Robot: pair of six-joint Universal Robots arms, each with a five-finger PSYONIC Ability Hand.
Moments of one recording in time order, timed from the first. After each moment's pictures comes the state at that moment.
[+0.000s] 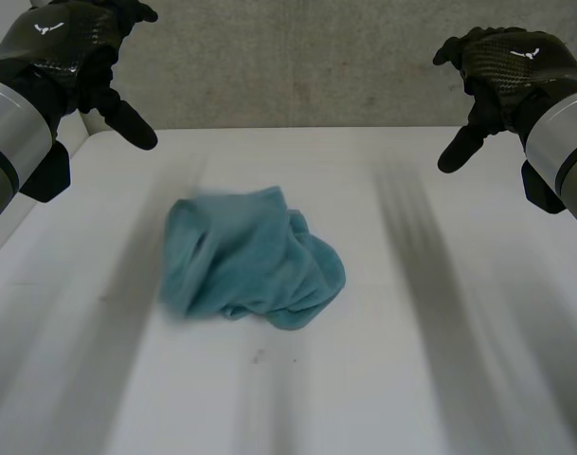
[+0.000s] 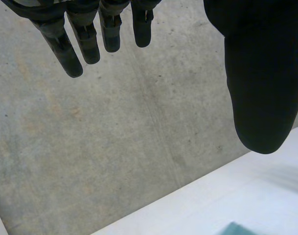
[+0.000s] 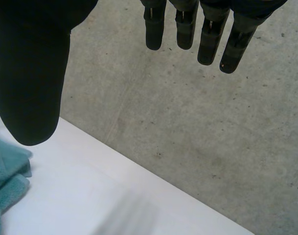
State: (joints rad) left arm 4.33 -1.62 -1.28 2.99 -1.55 3.19; right arm 1.98 -1.42 1.22 0.22 1.59 2.99; left_hand 0.19 0.20 0.21 0.21 0.05; right_hand 0.21 0.22 0.22 0.23 0.06
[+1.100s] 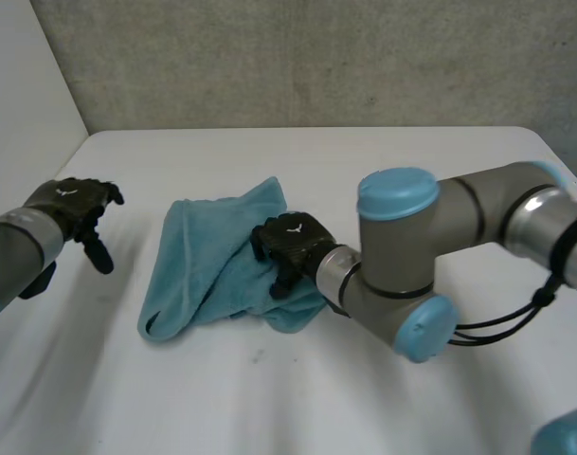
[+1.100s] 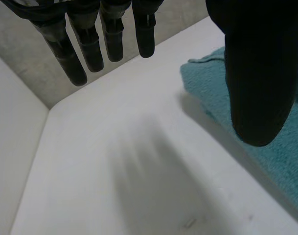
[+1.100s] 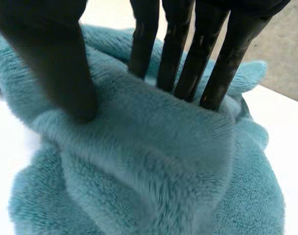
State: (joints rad) left arm 4.57 -1.89 -1.49 2.99 -1.53 3.45; right arm 2.26 -0.71 0.95 0.10 1.32 3.02; left_hand 0.30 0.30 0.30 0.30 0.13; right_hand 0.67 0.78 0.75 0.75 0.55
